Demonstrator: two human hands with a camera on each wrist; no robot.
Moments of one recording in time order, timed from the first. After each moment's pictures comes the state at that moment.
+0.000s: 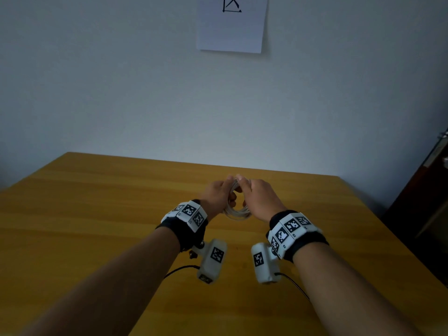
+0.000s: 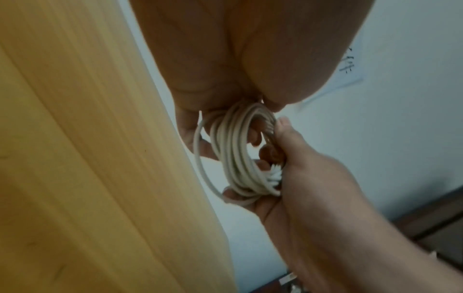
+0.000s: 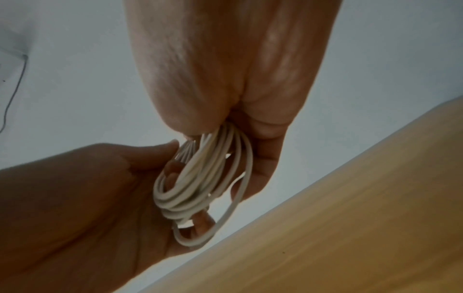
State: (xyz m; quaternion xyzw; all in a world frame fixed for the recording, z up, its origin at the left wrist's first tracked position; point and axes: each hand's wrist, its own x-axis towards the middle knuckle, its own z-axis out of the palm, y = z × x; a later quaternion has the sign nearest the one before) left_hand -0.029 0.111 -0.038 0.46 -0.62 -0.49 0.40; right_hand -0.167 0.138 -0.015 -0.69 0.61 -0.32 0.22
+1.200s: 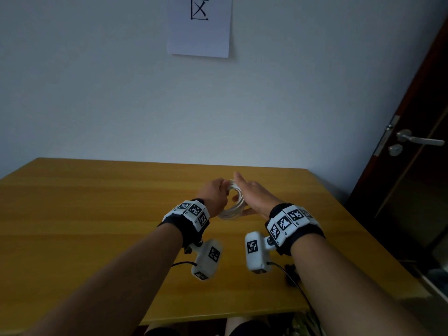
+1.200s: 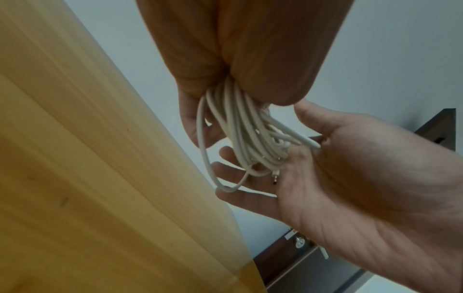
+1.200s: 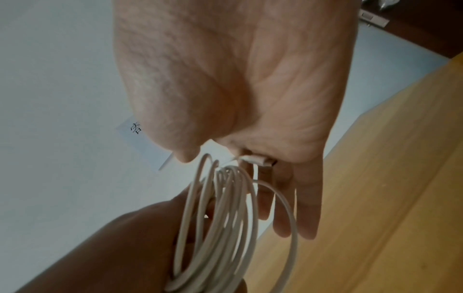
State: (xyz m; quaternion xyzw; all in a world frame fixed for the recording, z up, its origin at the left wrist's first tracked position) left_hand -0.074 0.138 -0.040 0.49 -0.76 -0.25 0.33; right_hand -0.212 0.180 -0.007 -0.58 0.65 -0.30 0.39
